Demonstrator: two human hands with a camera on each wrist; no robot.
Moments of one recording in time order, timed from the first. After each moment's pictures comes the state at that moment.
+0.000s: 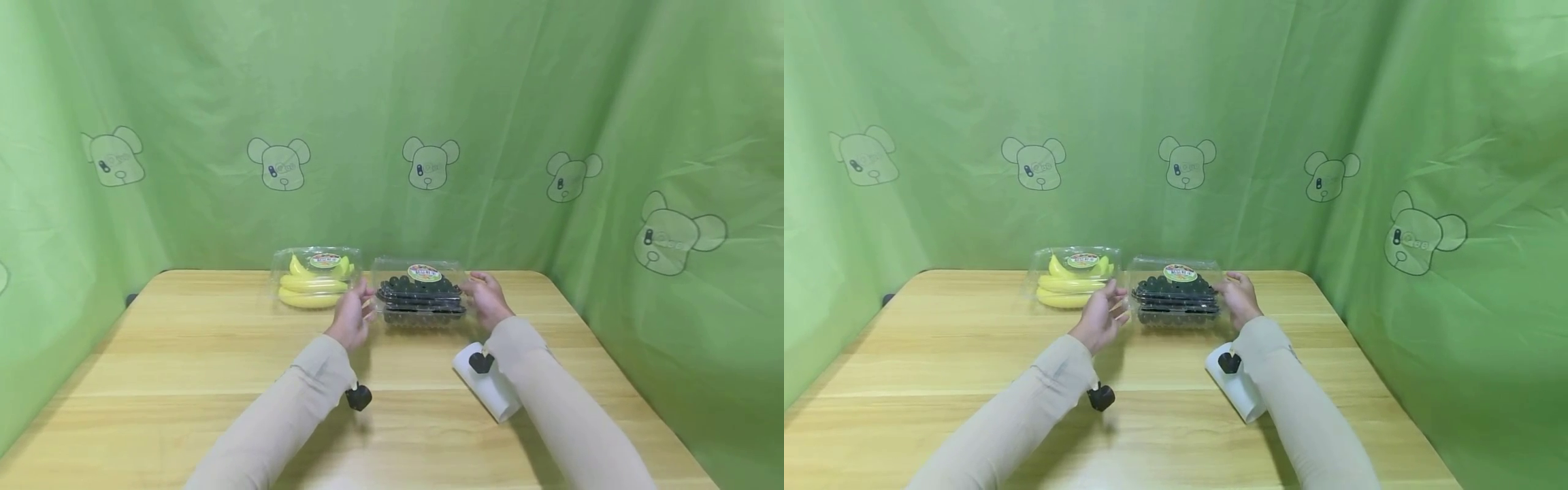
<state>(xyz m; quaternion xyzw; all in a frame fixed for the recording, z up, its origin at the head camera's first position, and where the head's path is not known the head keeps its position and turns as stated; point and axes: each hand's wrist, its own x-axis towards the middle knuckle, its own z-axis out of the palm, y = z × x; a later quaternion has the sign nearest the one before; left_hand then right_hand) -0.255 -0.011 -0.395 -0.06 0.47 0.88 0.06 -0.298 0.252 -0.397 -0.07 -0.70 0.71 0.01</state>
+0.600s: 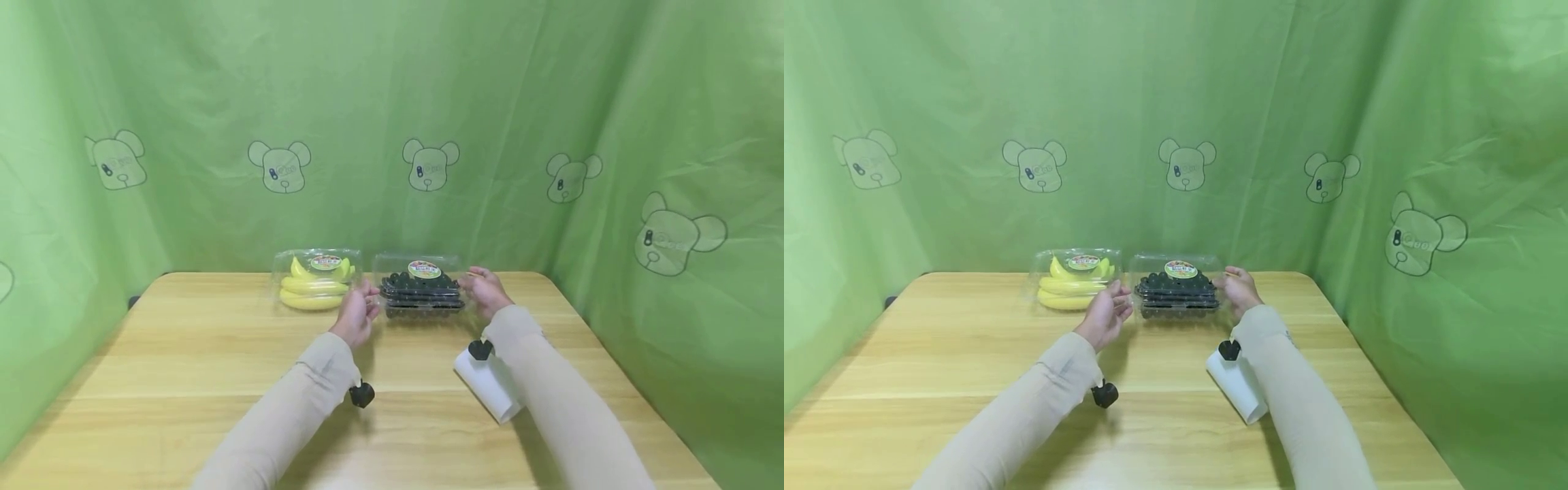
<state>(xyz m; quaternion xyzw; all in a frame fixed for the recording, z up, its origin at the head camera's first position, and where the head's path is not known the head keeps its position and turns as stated) -0.260 -0.006 -0.395 -0.05 0.49 0.87 0.06 -0.315 0.260 -0.392 -0.06 -0.70 0.71 -0.04</state>
